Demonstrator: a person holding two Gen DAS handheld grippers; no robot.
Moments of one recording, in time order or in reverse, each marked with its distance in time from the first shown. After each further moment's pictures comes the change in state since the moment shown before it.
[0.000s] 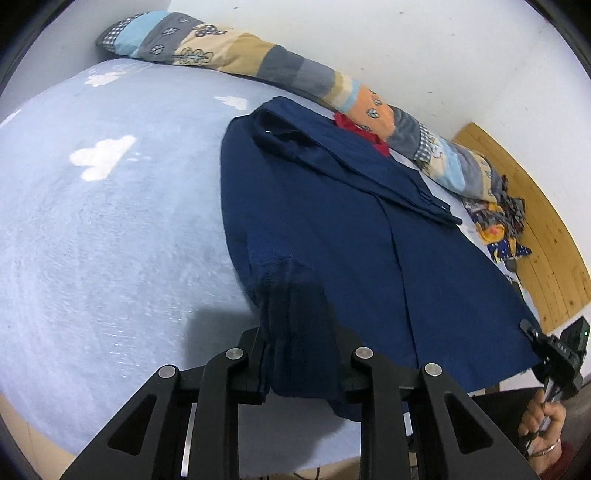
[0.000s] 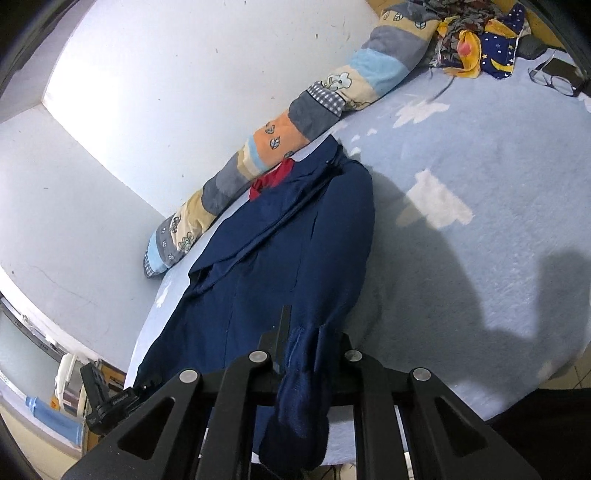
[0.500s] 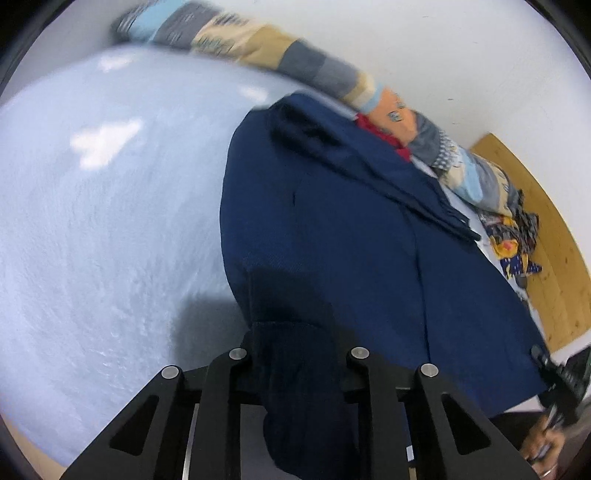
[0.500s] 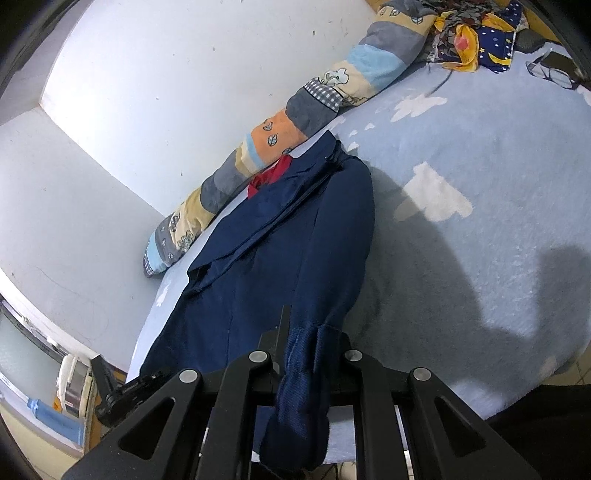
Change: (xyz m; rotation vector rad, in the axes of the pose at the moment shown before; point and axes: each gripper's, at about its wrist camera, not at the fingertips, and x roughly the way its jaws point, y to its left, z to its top) left arm 0.029 0.003 0.025 -0.044 -0.030 0.035; right arm 0.003 -0.005 0.001 0.019 0.006 0.006
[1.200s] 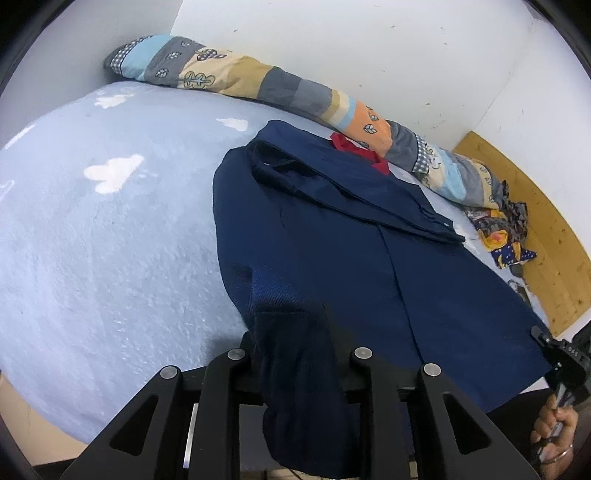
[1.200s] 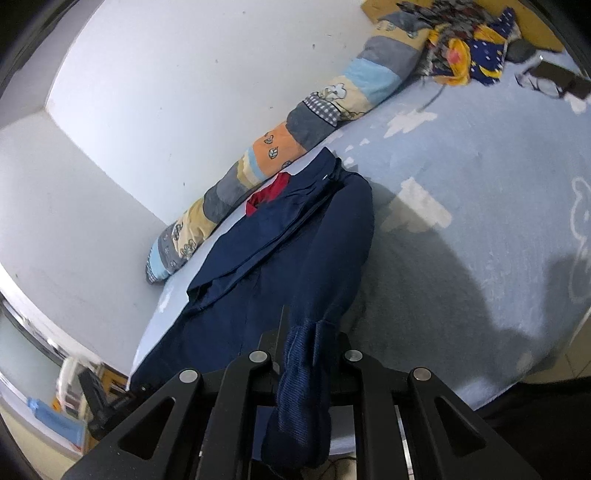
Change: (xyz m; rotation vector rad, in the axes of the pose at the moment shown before) left arm -0.069 -0.023 -0.052 0.081 -0.077 0.014; right arm -0.027 -0.001 -0.001 -0.025 -0.038 -0.003
